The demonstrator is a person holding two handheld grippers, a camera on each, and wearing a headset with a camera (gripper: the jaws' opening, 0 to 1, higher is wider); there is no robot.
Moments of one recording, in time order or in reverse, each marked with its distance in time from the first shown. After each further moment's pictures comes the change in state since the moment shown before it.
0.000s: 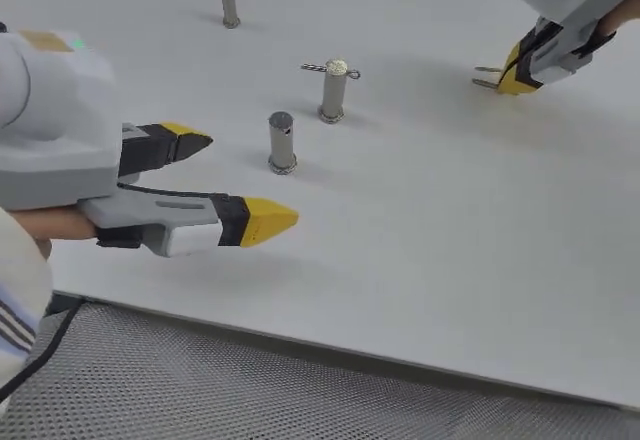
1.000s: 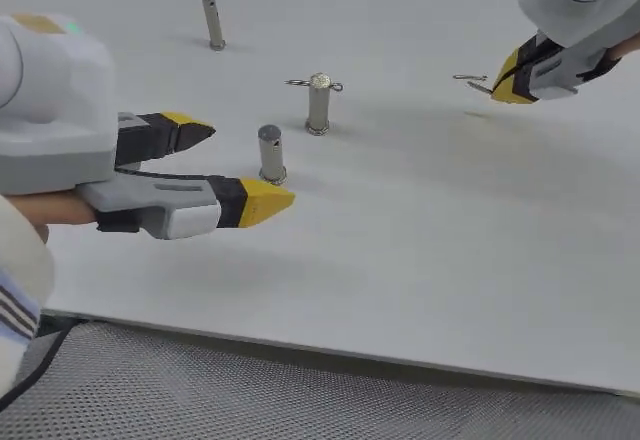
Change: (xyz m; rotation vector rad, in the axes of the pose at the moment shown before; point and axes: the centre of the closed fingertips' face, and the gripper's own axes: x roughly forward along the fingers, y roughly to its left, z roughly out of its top) left arm -0.002 -0.004 0.027 0.074 -0.038 -0.003; right arm -0.043 0.034 0.006 -0.001 -0.100 -0.154
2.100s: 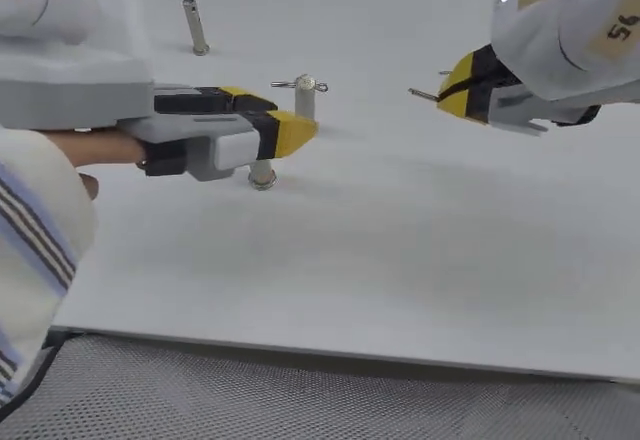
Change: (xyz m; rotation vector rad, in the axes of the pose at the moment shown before) left arm 0.029 -0.022 0.048 -0.105 -0.074 -0.096; right arm -0.041 0.055 0.077 -0.123 -0.181 -0.134
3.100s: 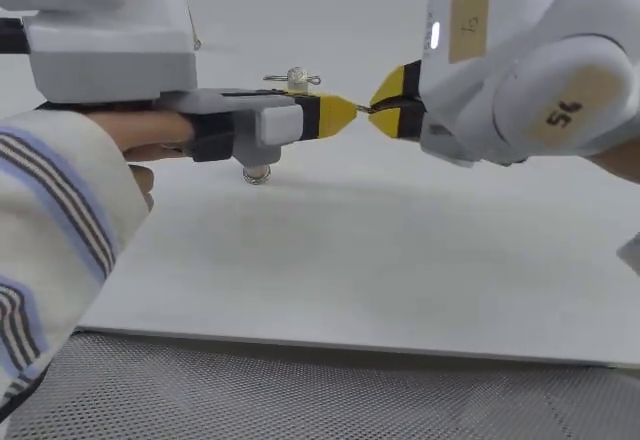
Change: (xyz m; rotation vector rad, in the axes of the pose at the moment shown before) left arm 0.018 -0.039 0.005 -0.200 -0.024 -0.142; right arm 0.000 0.023 0.052 -0.045 -0.125 -0.071
